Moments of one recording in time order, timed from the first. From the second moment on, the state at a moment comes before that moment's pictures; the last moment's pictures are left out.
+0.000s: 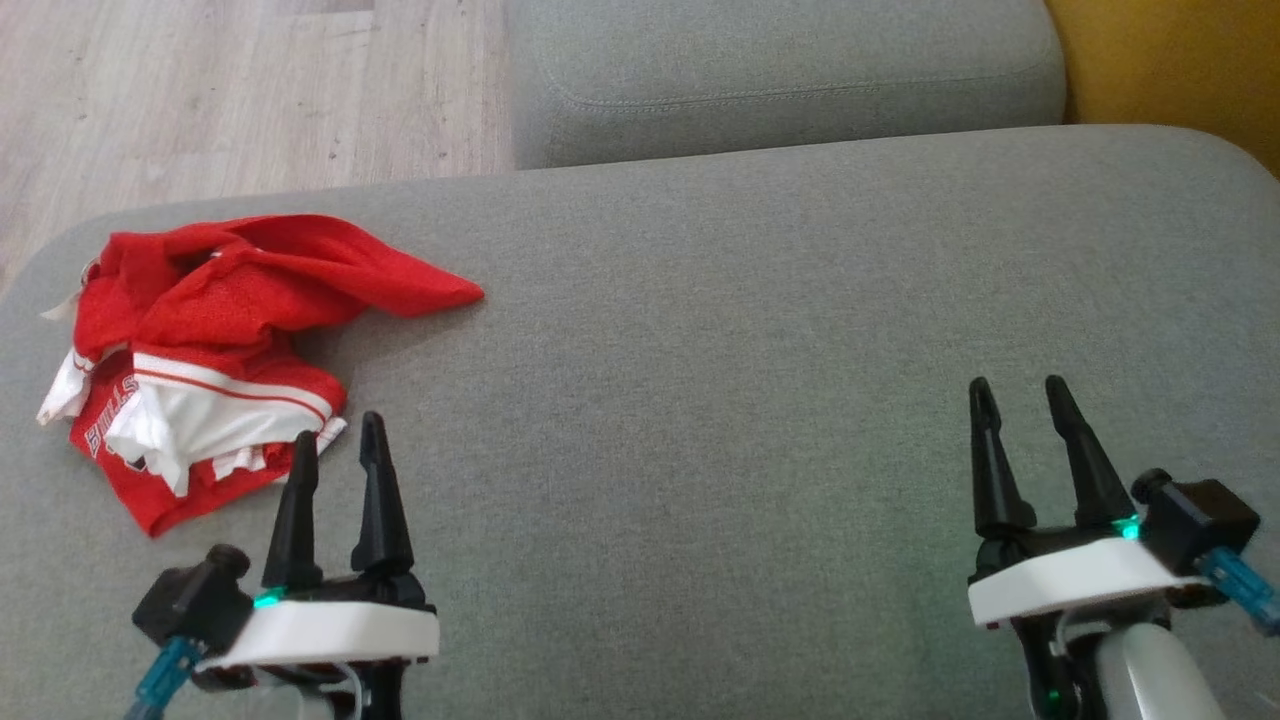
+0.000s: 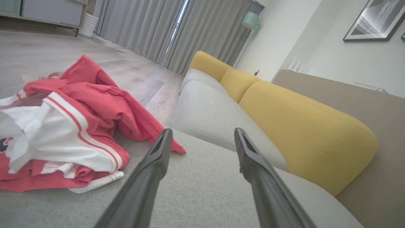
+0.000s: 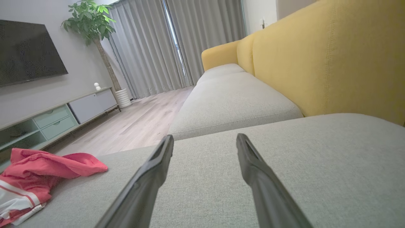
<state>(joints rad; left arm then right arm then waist) 0.01 0.04 -0.14 0.07 -0.55 -0.06 -0.15 -0.01 -0.04 0.05 0.13 0.27 0.13 -0.15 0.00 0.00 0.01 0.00</state>
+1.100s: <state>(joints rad) 0.03 0.05 -0.21 0.12 -0.50 -0.10 -0.25 -0.01 -0.04 0.09 0.15 0.25 0.13 -0.25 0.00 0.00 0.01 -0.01</state>
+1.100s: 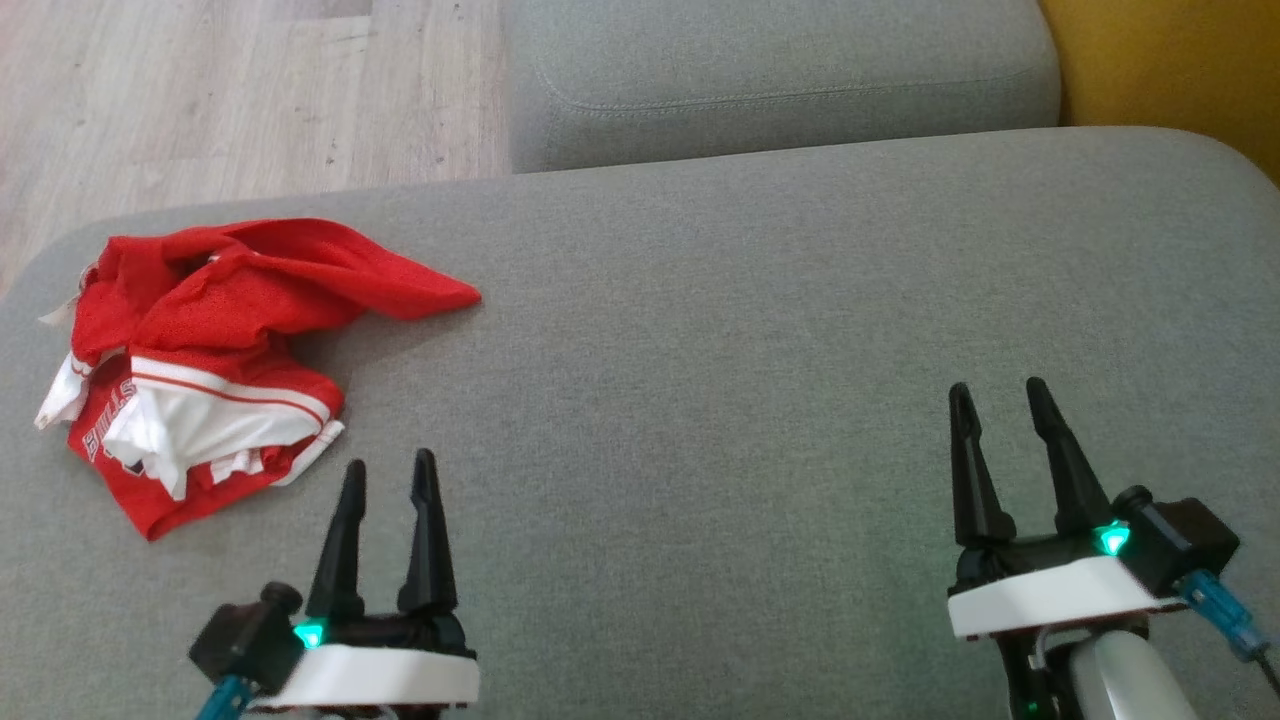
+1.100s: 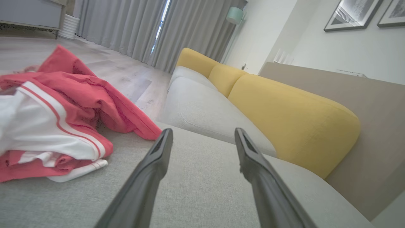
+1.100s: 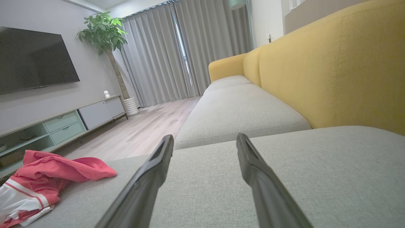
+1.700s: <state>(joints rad) 0.03 0.05 -0.21 0.19 -0.49 -0.10 -0.25 -0.01 -0.04 0.10 0.18 0.25 0.13 -0.25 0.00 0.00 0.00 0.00</state>
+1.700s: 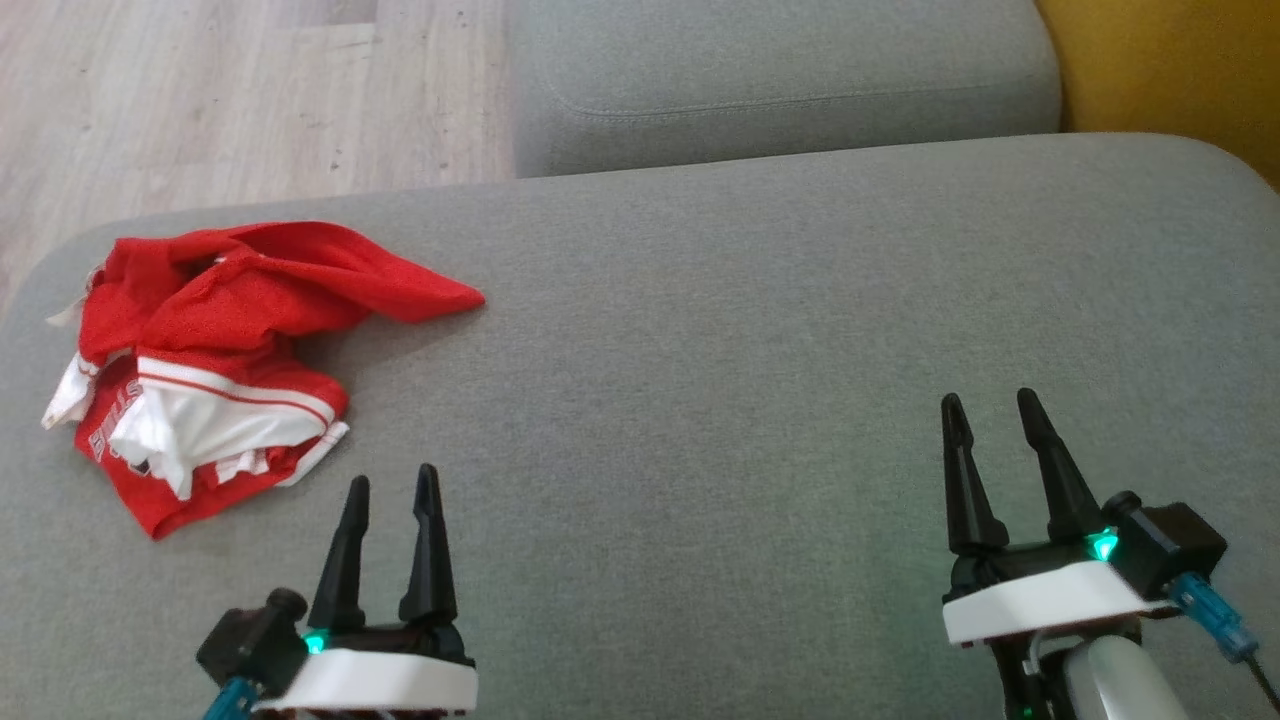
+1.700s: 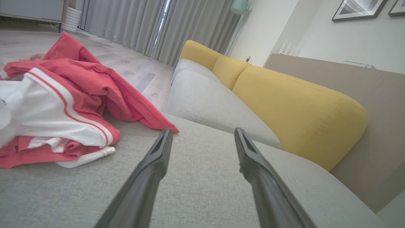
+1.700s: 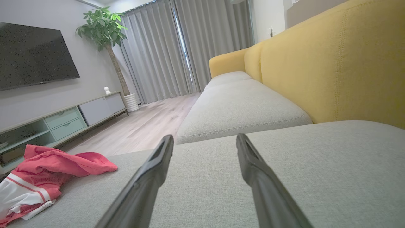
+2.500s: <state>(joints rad) 0.05 0.05 -0.12 0.17 -0.47 -0.08 -0.25 0.01 -0.04 0.20 0.19 0.26 0.13 -0.25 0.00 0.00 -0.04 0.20</state>
